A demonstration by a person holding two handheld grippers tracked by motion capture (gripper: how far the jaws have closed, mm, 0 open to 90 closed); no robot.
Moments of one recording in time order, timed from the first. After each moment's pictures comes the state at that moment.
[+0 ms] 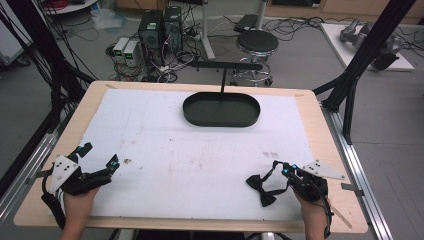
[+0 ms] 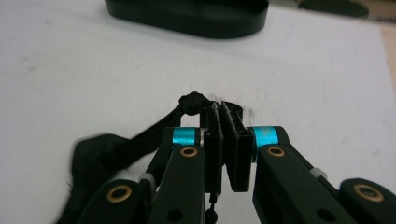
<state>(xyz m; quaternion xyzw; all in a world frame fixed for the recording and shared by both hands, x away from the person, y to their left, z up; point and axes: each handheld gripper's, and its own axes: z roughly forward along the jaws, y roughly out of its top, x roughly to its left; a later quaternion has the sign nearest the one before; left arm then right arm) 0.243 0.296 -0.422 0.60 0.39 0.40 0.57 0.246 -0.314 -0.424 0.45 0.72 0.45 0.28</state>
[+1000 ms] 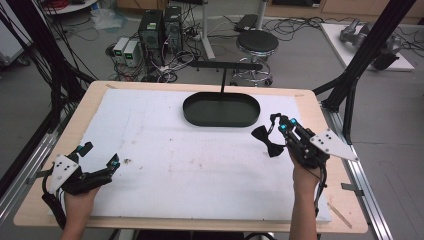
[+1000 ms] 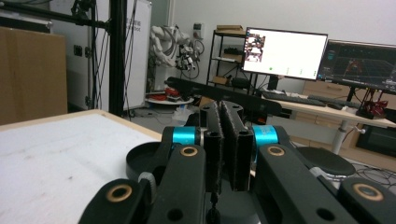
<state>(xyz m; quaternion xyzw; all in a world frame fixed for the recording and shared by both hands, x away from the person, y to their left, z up) 0.243 0.294 -0.419 0.59 0.39 0.40 0.58 0.286 -0.281 -0.330 0.31 0.62 0.61 0.40</state>
